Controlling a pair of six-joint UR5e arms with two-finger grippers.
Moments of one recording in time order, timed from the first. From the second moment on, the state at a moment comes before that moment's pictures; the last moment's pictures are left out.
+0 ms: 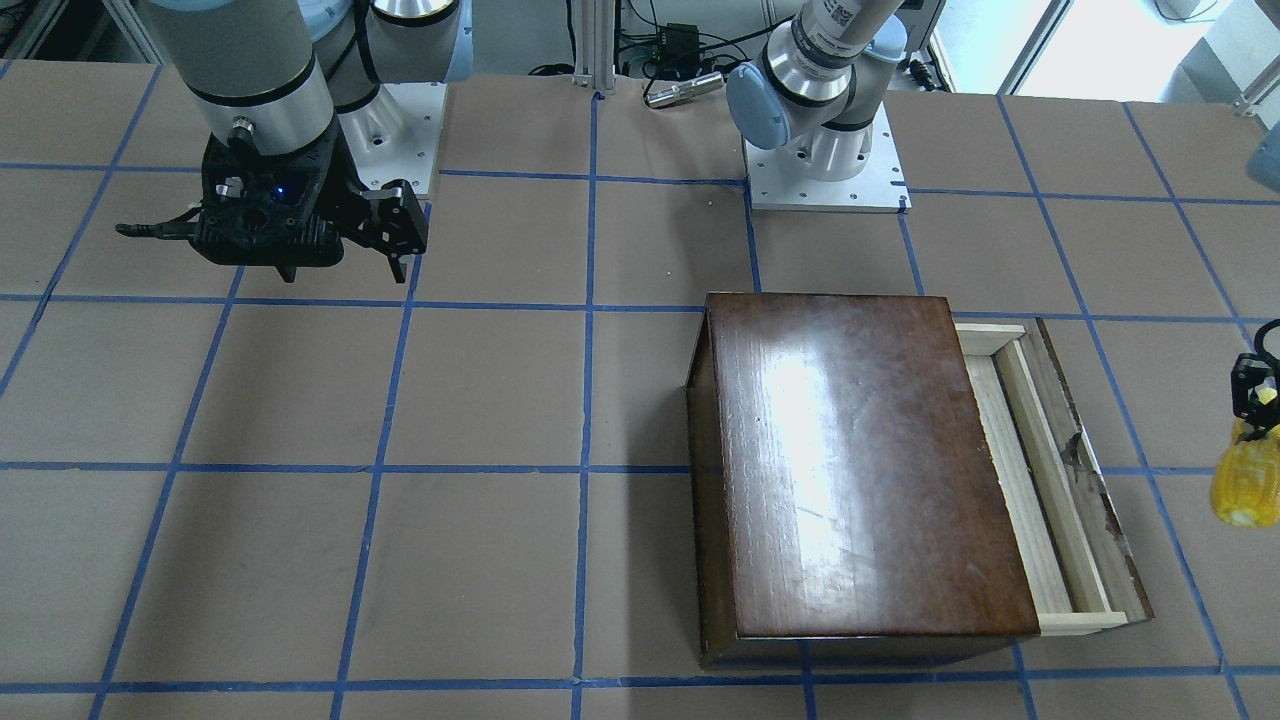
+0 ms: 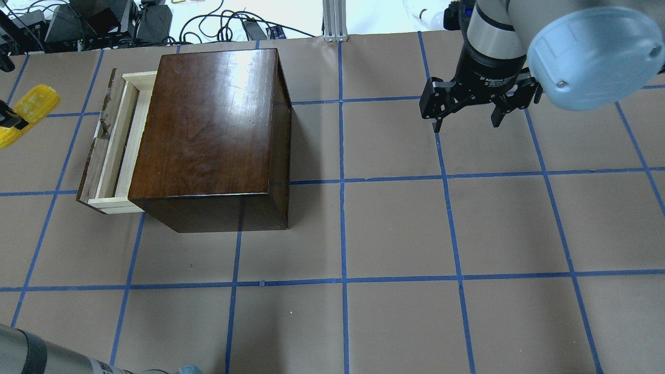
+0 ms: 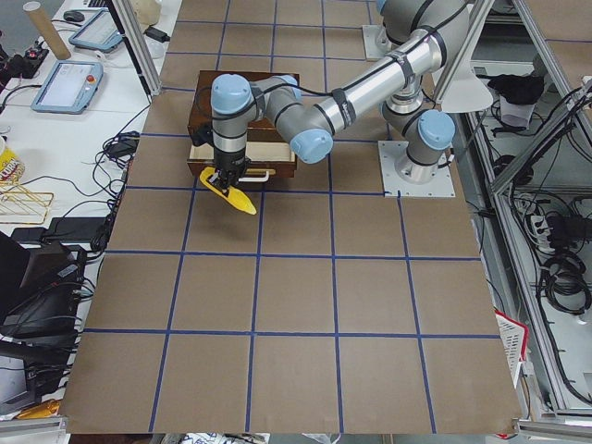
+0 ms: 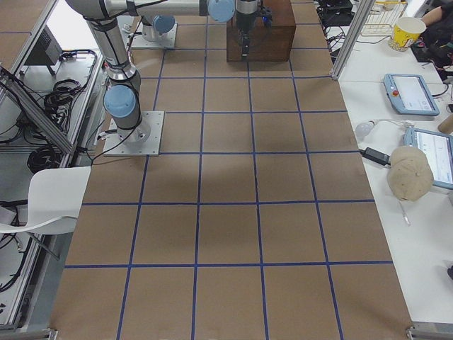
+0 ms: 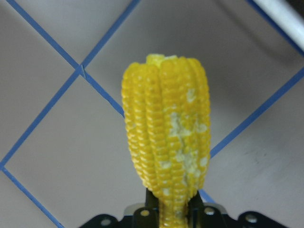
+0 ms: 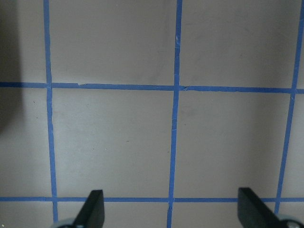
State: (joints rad) left arm -1.03 -1.86 -1.50 -1.15 1.60 1.16; right arm 1.66 -1.53 1.57 -1.60 -1.60 0.06
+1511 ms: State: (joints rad) left arm -1.22 -1.85 -1.52 -1.37 1.54 0.50; right arm 1.66 -1.53 1.57 -1.60 -1.60 0.06
